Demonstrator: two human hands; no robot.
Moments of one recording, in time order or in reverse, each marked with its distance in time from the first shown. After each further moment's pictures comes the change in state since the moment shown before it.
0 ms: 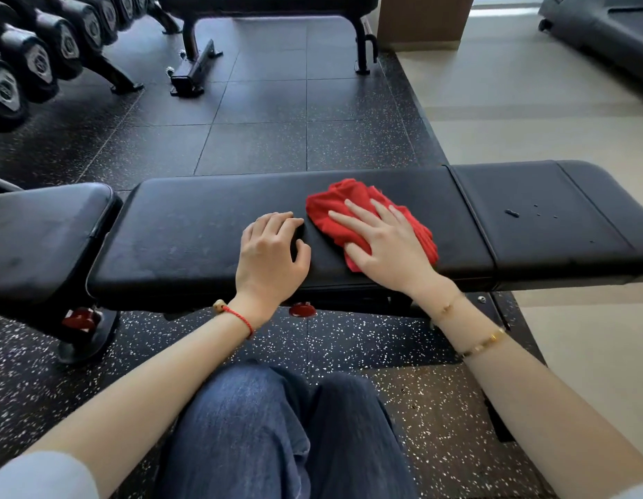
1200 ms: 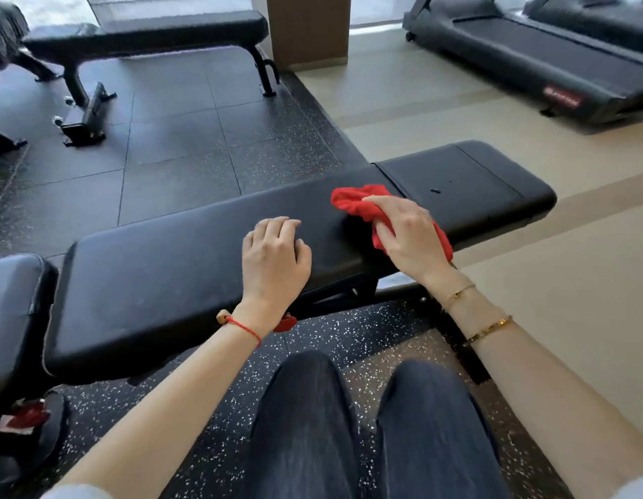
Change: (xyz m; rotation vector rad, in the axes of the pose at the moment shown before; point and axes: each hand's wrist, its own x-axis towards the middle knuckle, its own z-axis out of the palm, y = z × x) left_hand 0.014 0.032 -0.009 -0.133 -0.068 0.190; right_hand -0.060 0.013 -0.041 0.057 0.416 0.276
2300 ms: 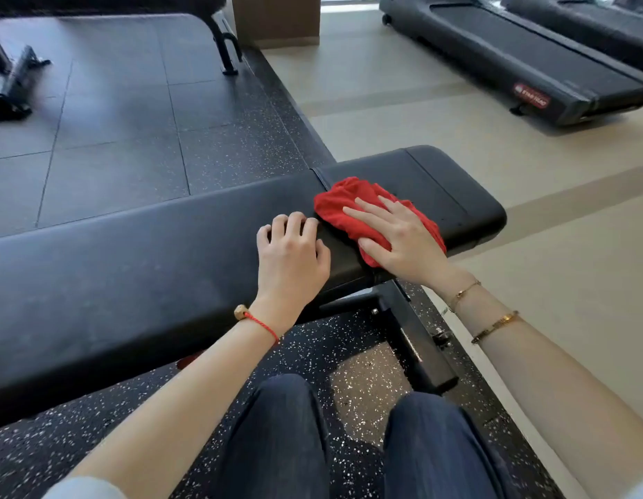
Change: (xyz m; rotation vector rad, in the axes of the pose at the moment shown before) left_hand 0.052 0.121 0.104 0.104 -0.041 0.094; right_hand 0.027 0.149 -0.036 -0.108 -0.297 -0.093
